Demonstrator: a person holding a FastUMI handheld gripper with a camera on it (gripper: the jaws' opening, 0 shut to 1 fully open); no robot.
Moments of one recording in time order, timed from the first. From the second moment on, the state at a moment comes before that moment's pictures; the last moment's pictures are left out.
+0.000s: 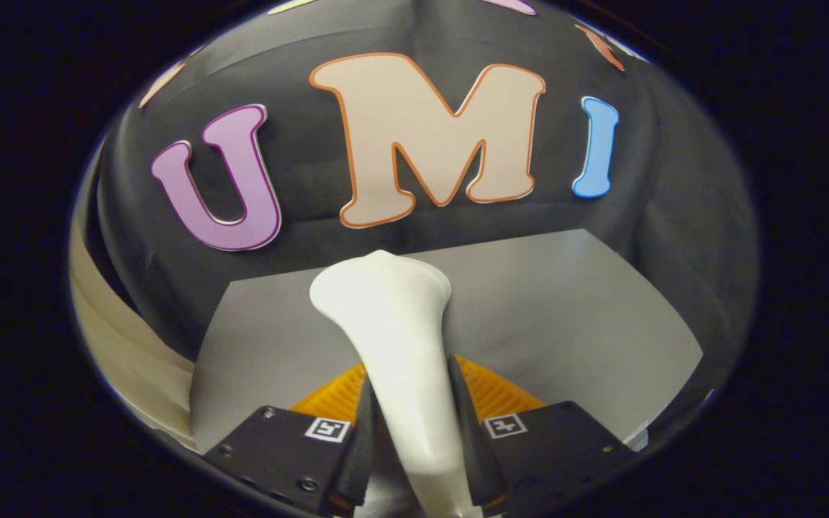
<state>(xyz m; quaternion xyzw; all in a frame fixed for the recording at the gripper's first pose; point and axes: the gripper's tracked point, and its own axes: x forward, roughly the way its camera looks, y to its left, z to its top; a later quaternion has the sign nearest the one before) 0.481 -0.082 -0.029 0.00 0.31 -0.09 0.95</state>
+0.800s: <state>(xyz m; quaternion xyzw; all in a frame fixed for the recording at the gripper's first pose) 0.271 0.009 0.105 -0.01 0.11 -0.09 0.99</state>
